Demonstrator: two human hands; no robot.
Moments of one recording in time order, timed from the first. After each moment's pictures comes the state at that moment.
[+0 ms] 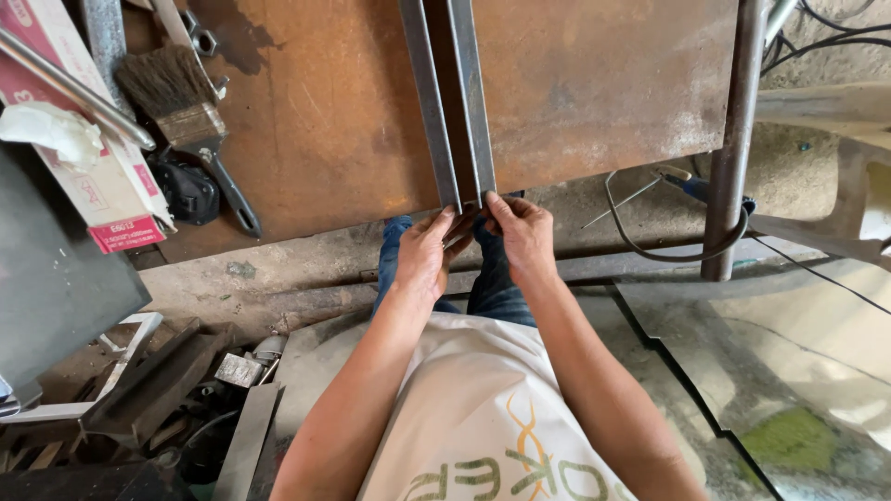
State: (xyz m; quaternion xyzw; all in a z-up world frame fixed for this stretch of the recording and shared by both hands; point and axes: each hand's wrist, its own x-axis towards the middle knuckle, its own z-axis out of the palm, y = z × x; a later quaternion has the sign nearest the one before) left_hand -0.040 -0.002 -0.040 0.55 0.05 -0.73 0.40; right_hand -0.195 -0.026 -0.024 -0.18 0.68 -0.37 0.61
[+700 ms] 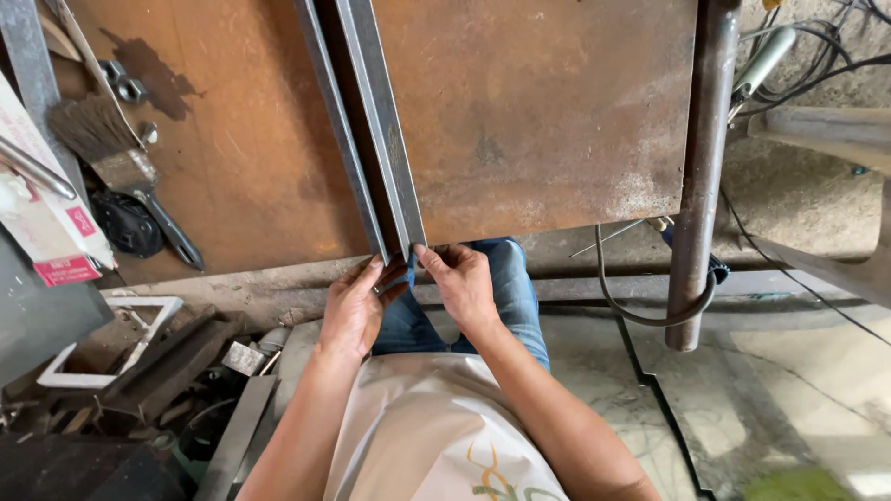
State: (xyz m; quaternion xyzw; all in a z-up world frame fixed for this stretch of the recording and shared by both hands) left_hand -0.049 -0.004 -0.010 0.61 0.04 -0.67 0.42; right_hand -0.216 -0.032 -0.043 -0.21 0.62 -0.30 0.69
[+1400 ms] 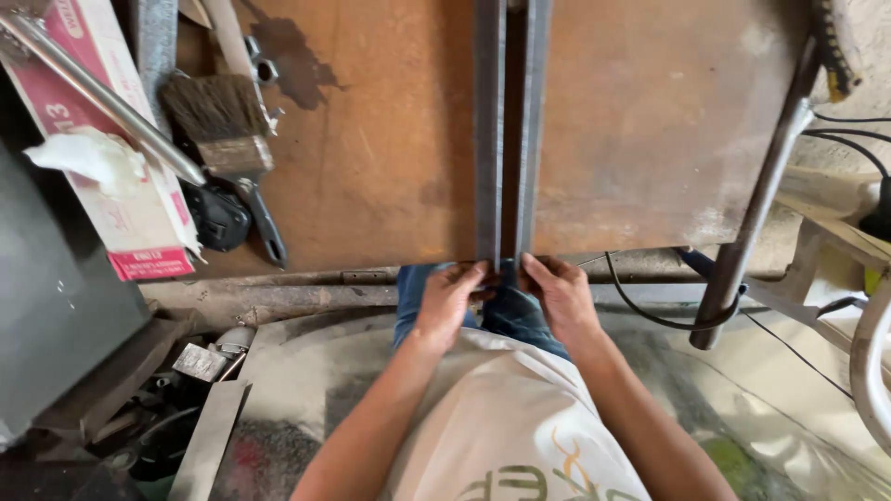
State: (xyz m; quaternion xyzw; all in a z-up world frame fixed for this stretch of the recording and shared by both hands) left_hand -0.032 0.008 -0.054 0.52 0.02 -0.76 0.38; right_hand -0.218 -0.042 -0.012 -0.16 0.68 -0.26 0.66
